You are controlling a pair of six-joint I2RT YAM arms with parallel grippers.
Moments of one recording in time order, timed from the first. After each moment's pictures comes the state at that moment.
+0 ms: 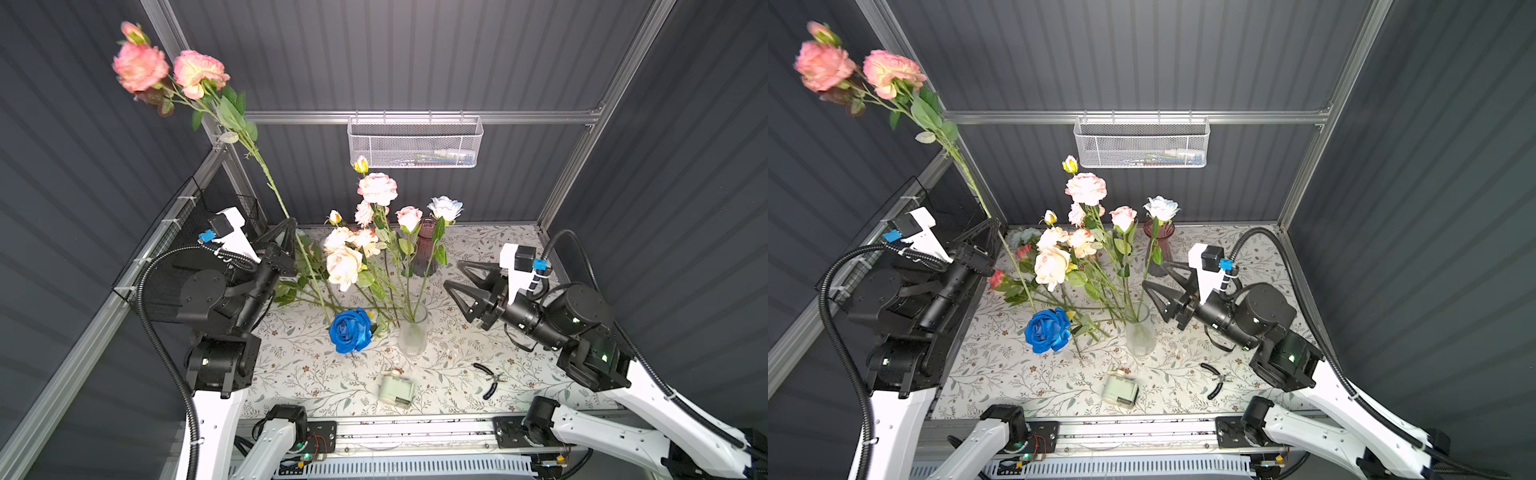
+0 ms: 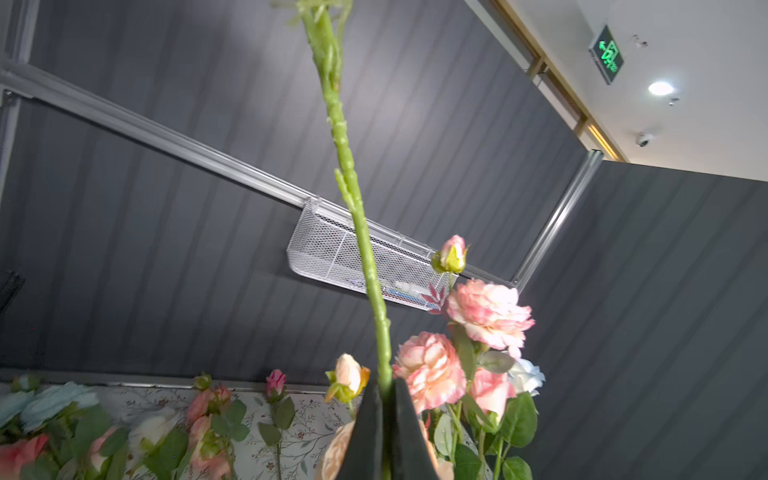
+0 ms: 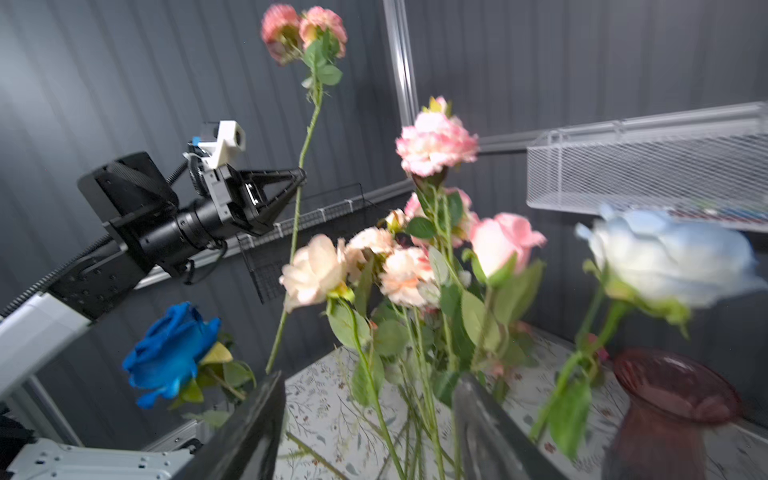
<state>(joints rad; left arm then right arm) -0.12 0.78 1.22 -0.18 0.31 -0.51 0.92 0.88 1.14 -0.09 -0.14 0.20</state>
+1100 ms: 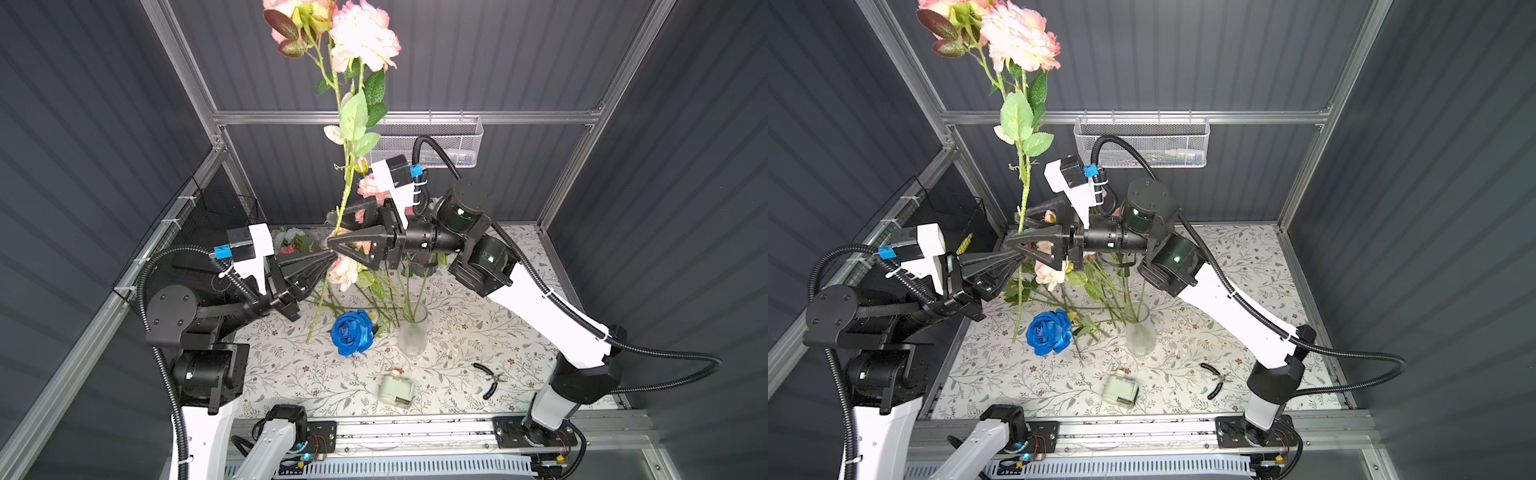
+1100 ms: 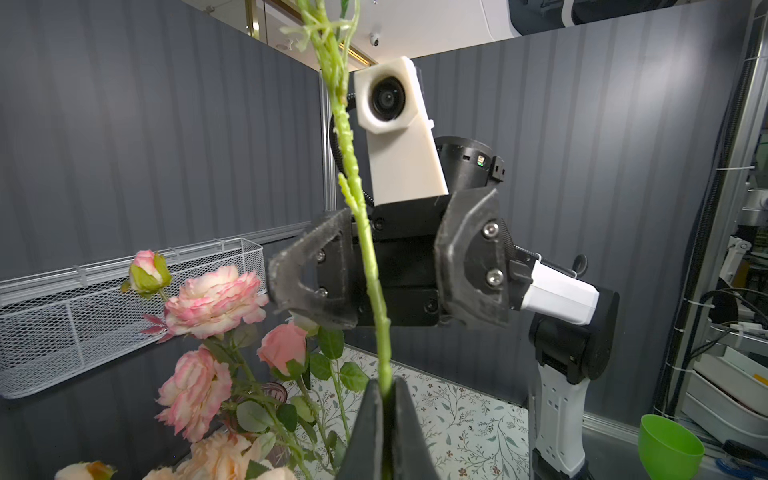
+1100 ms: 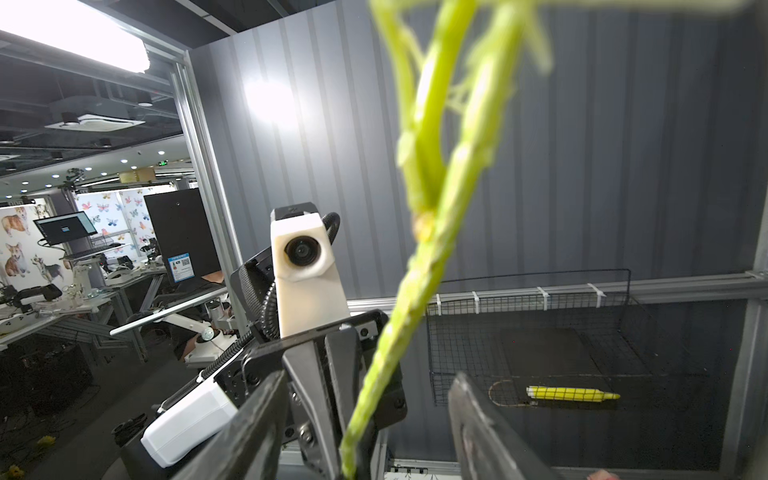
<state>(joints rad) -0.12 0.78 1.32 -0.11 0.99 -0.34 0.99 1.74 2.14 -0.06 -0.72 0.34</state>
